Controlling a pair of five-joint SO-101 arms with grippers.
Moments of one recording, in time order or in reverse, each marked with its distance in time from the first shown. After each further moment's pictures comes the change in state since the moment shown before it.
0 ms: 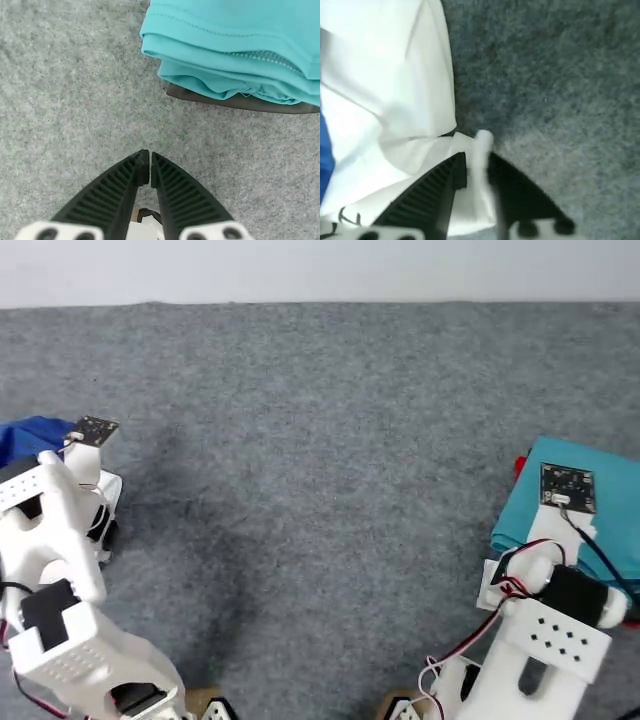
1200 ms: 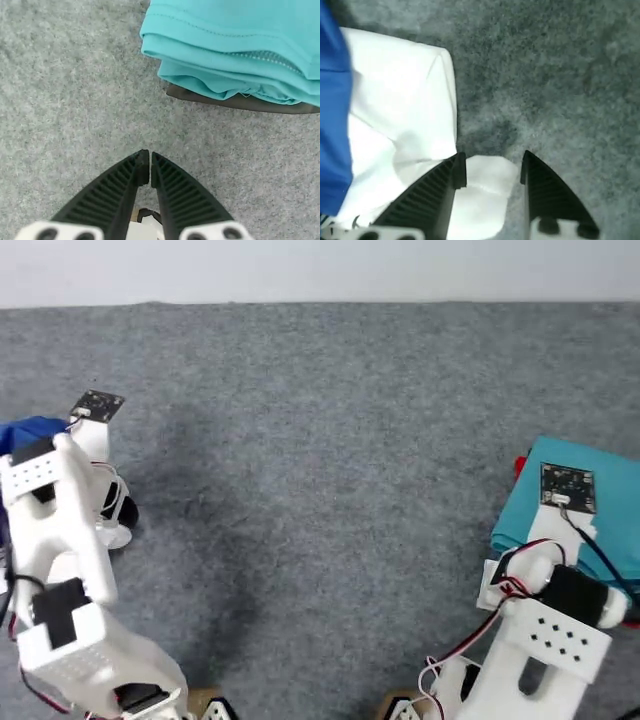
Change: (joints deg) left arm 5.0 0.0 -5.5 1.4 6.1; right arm 0.0 0.0 0.0 0.0 0.0
